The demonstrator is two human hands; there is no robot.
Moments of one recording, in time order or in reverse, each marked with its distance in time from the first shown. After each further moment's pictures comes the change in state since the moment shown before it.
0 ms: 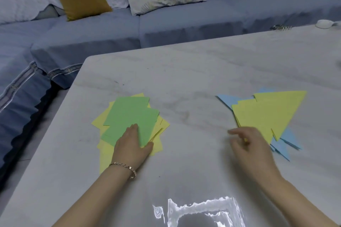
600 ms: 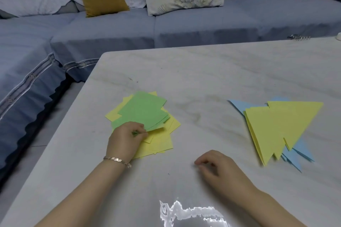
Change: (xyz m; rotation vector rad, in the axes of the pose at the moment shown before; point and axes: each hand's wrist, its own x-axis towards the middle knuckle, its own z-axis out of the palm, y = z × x) left_hand -0.008 -0.019 -0.033 -0.359 0.251 0.010; right_hand -0.025 -0.025 0.046 -0.073 -0.533 -0.270
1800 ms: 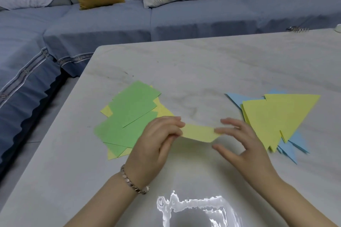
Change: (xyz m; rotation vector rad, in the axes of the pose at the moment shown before) left_hand -0.049 0.057 0.013 -0.285 0.027 0.807; right_hand -0.005 0.013 -0.037 0.119 0.461 -0.218
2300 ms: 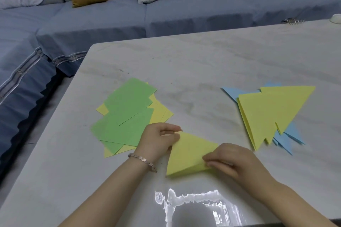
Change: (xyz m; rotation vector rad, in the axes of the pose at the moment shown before) left_hand 0.015 0.001 0.025 -0.411 -0.147 -1.075; right_hand -0.022 0.006 -0.001 -0.030 -0.296 -0.198
